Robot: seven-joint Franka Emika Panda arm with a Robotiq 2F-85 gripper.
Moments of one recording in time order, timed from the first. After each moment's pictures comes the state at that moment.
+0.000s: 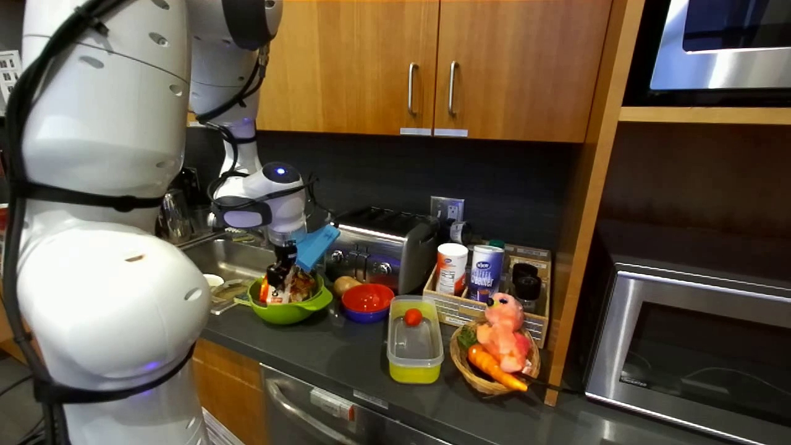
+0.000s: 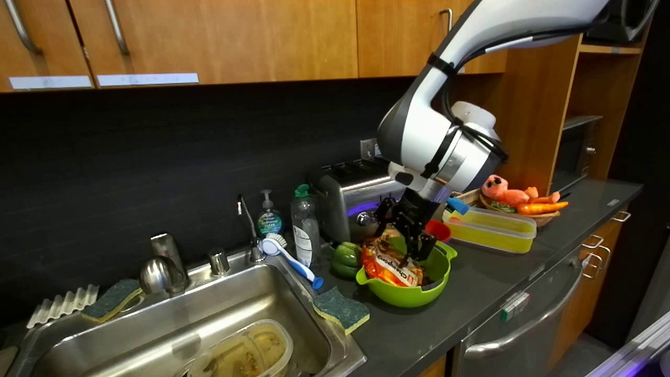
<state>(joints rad) -0.04 0.25 0.72 -2.50 1.38 3.20 -2.54</state>
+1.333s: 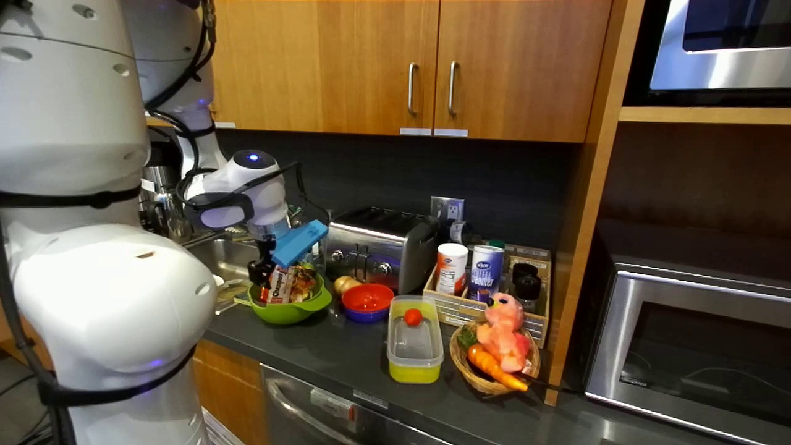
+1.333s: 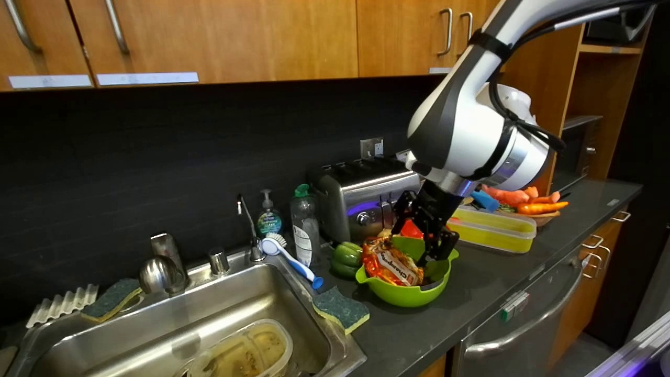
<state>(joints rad) 0.04 0.03 0.72 -2.69 1.27 3.17 -2.15</state>
